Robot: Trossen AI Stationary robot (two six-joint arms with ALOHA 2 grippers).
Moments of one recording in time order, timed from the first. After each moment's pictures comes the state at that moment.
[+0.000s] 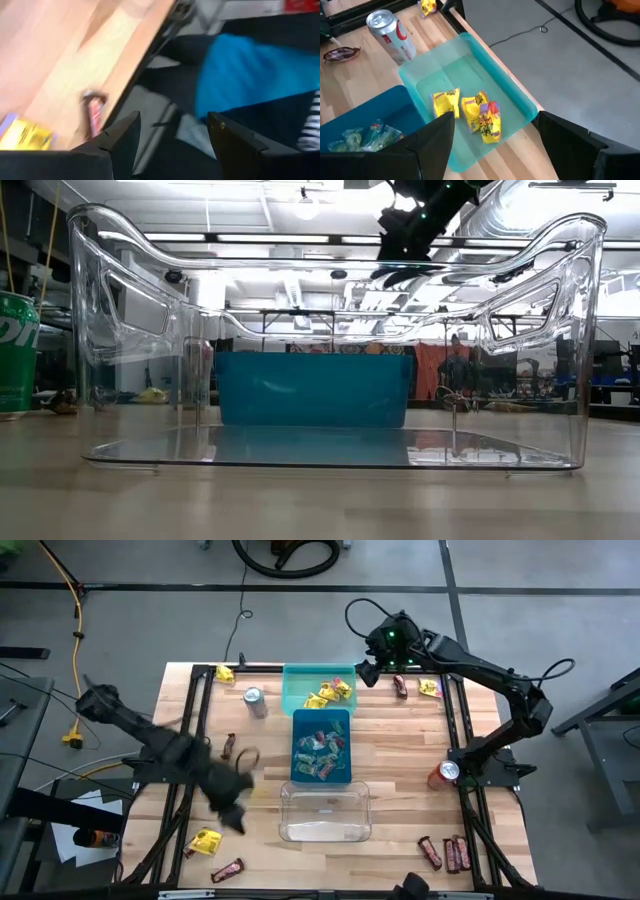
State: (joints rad) left arm -0.52 1.12 0.97 -0.63 0.36 -1.34; right arm -0.61 1.50 1.42 -0.64 -0.05 -0.01
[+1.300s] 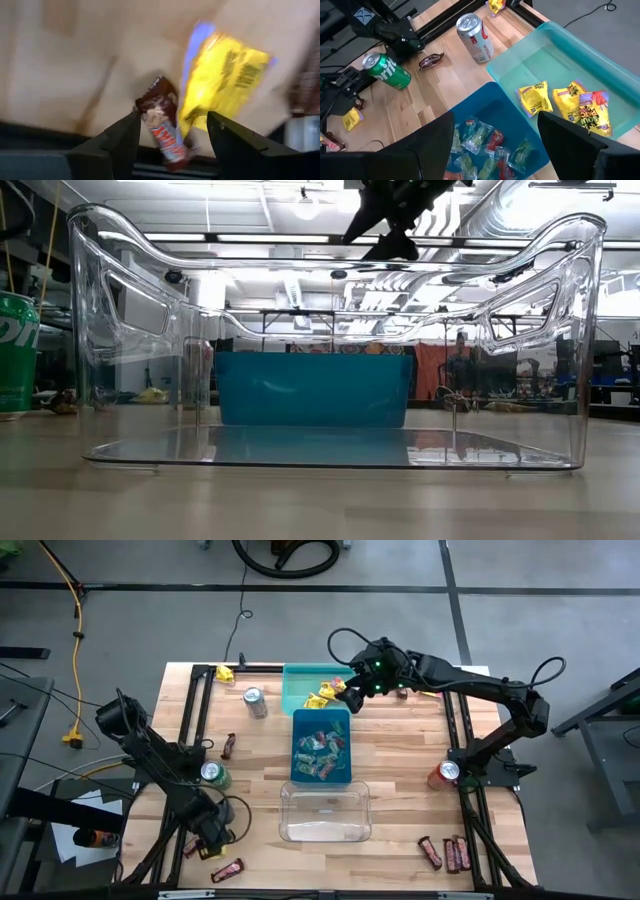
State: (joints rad) left arm -0.89 1.46 0.73 -0.73 0.32 -1.33; right arm -0.36 1.50 1.42 -0.60 -0.11 0.34
